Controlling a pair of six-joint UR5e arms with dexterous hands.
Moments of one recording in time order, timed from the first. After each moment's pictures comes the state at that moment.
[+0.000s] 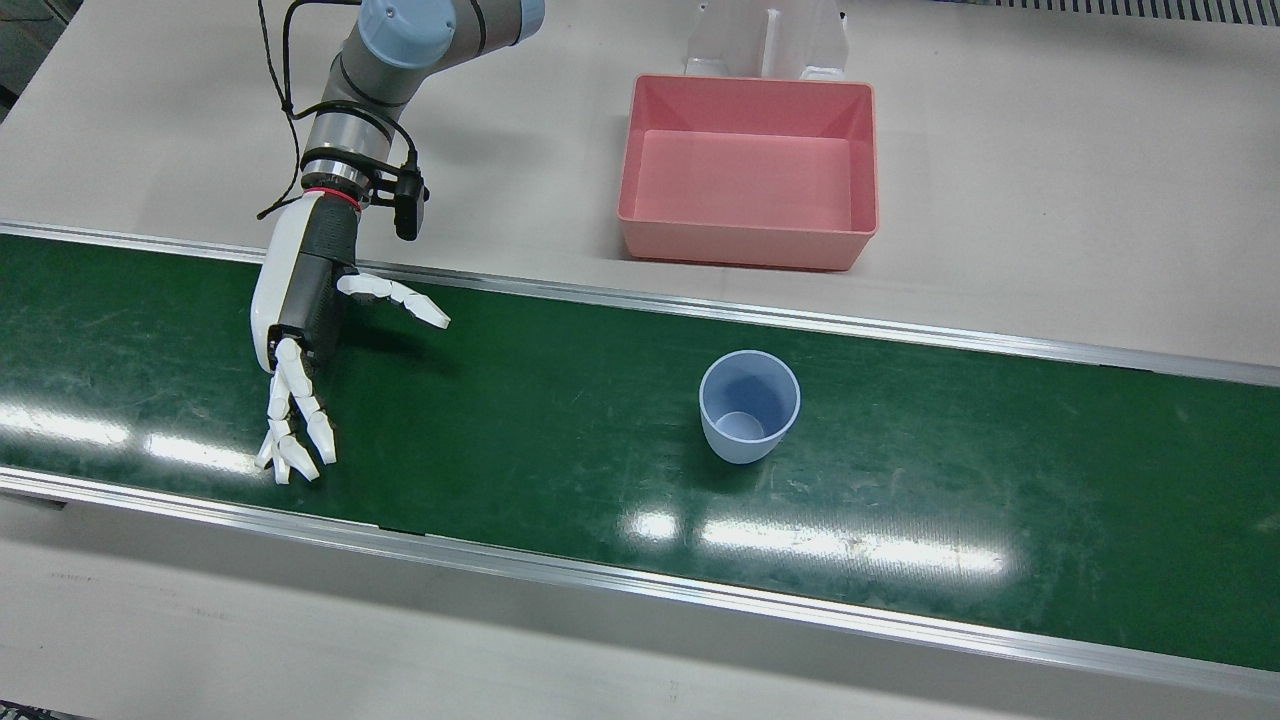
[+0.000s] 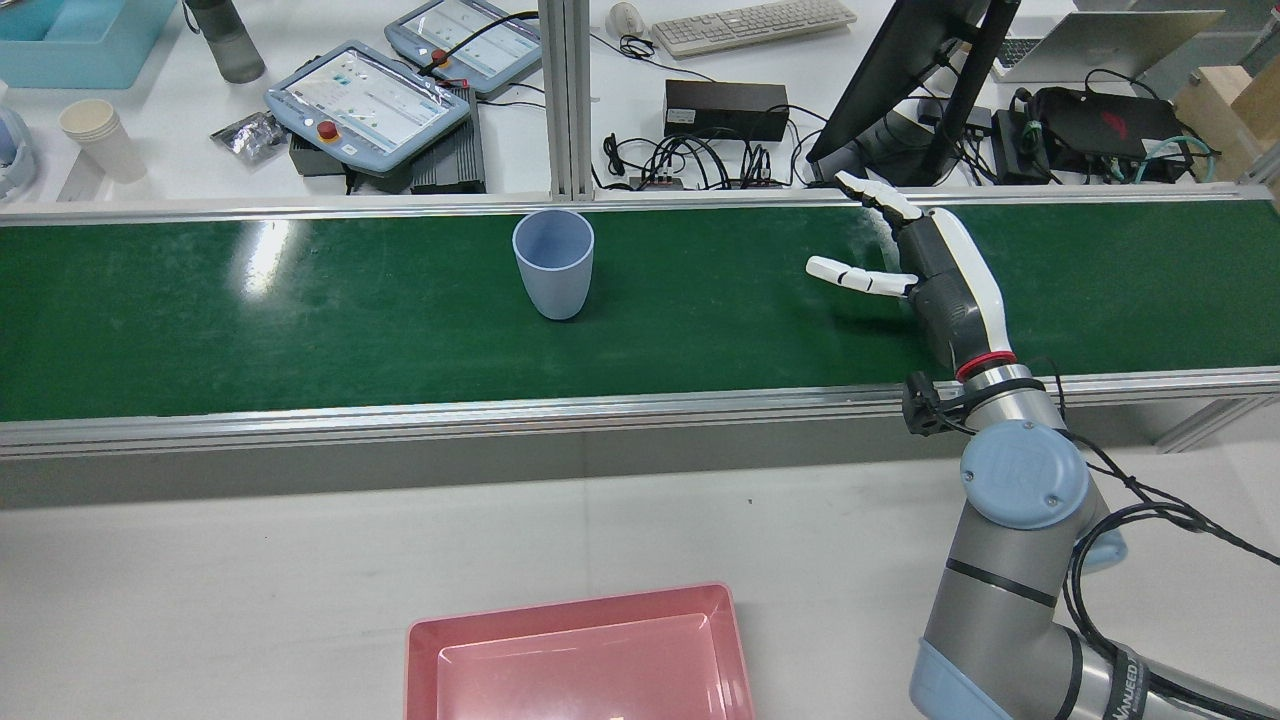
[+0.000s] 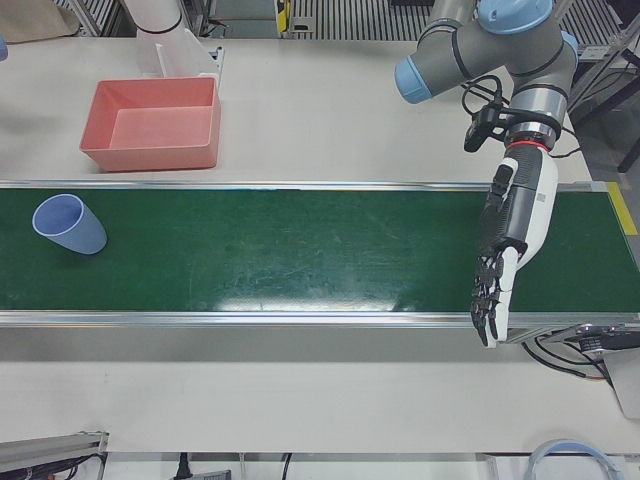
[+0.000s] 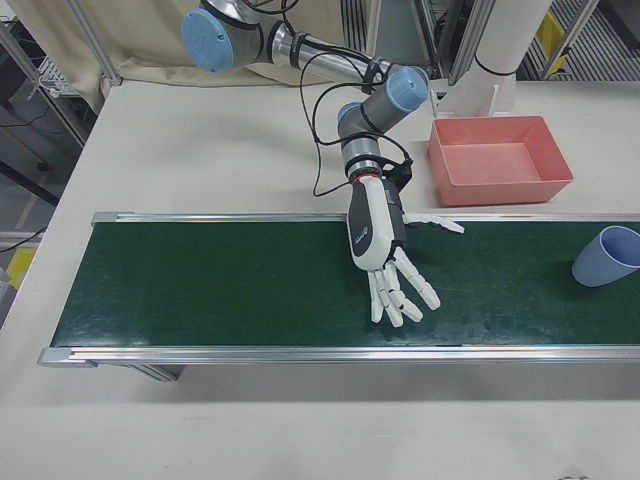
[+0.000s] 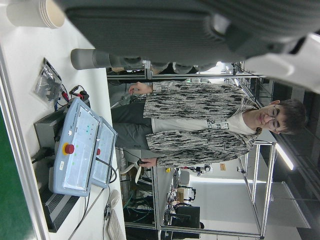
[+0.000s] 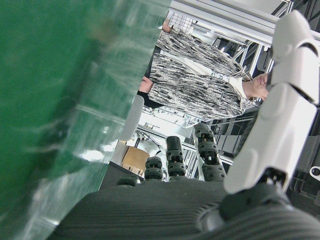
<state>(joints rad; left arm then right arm) -1.44 -1.74 -1.73 0.21 1.79 0.01 0.61 -1.22 1.89 -3.70 -0.67 -0.42</state>
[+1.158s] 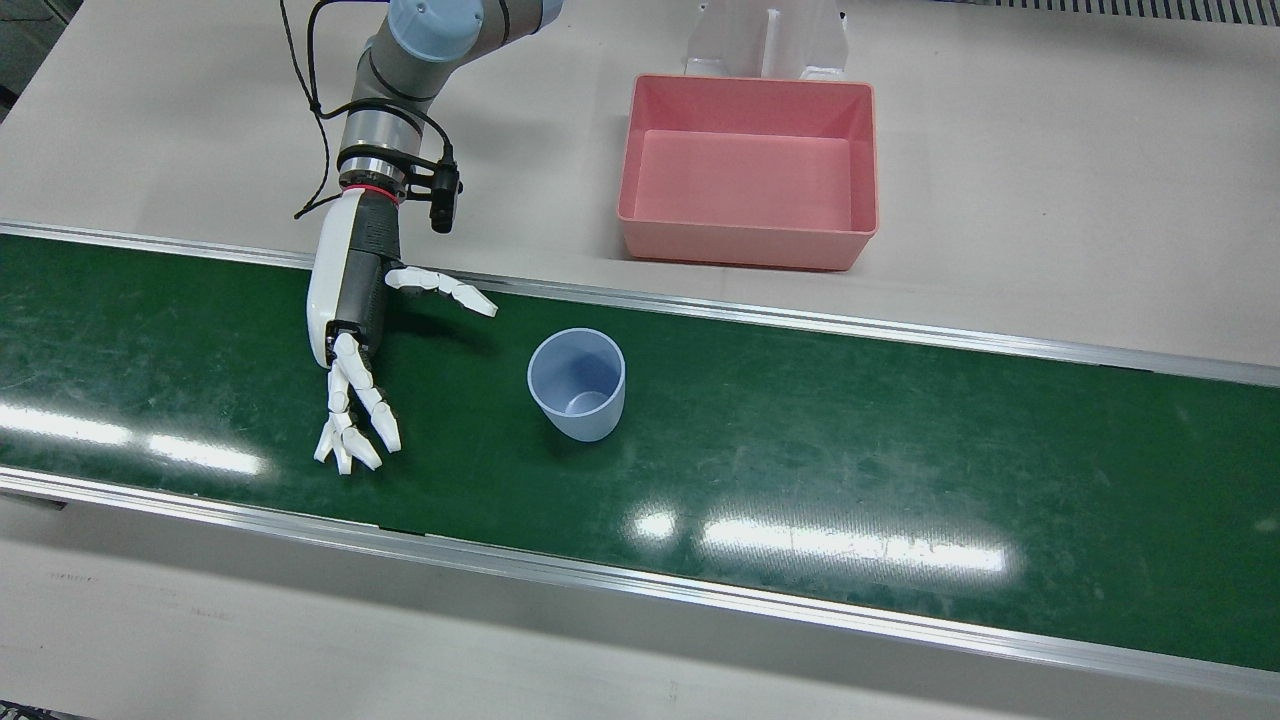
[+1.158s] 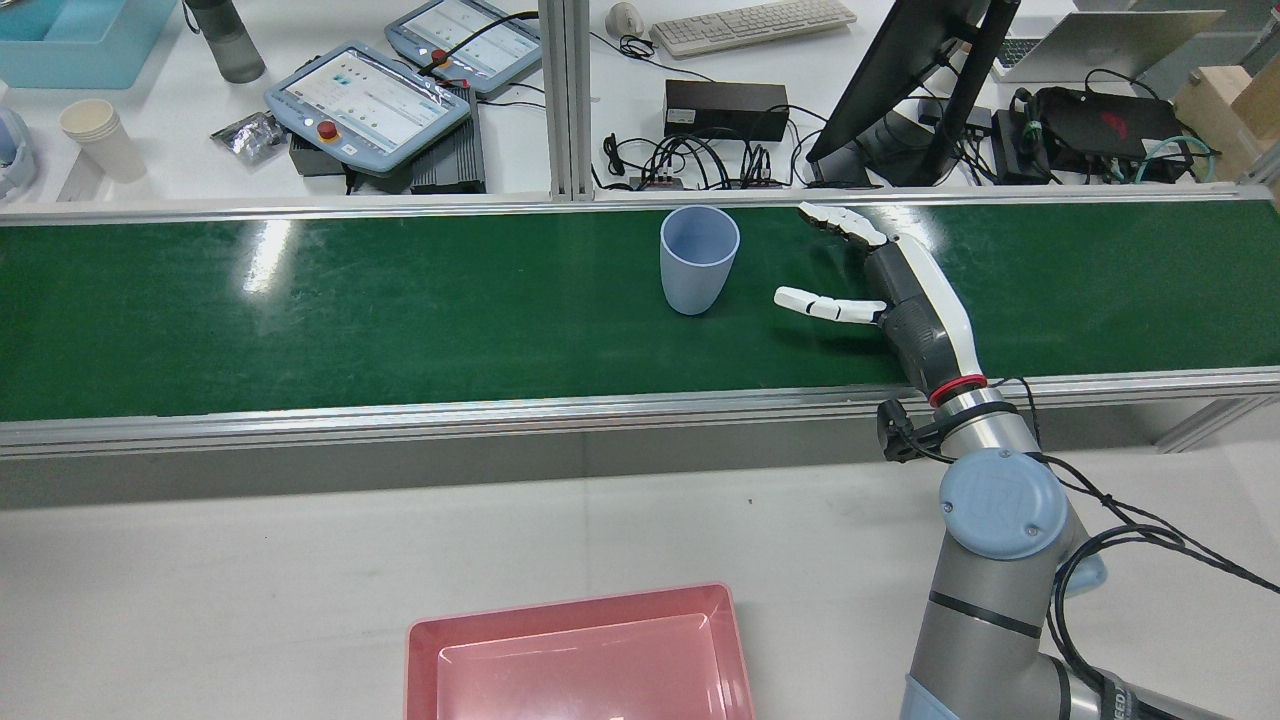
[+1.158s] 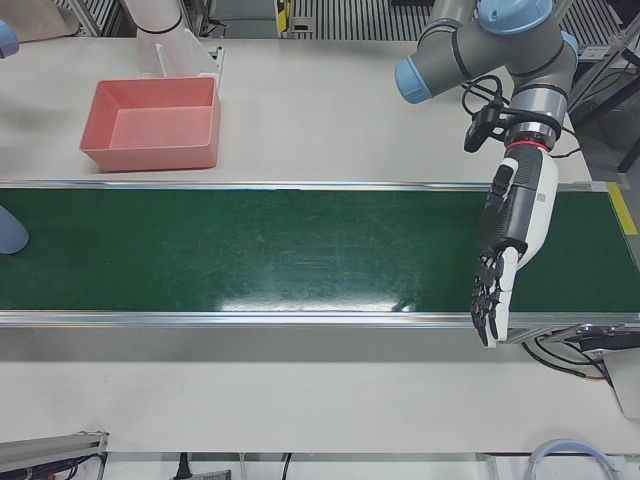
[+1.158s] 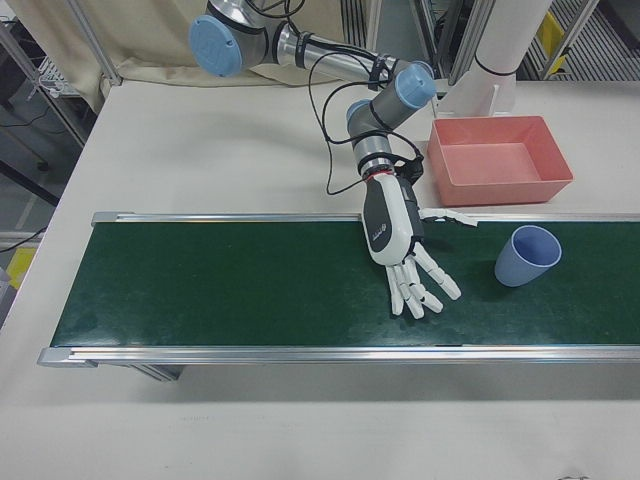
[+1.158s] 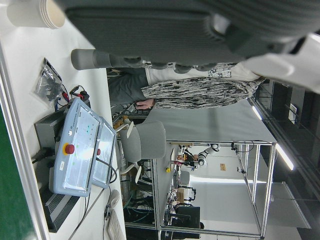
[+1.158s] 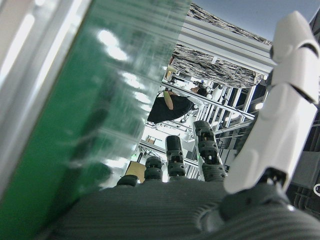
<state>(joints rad) -1.44 -1.74 -1.73 0.21 1.79 0.01 0.56 -1.21 1.91 -3.70 -0.67 -0.44</state>
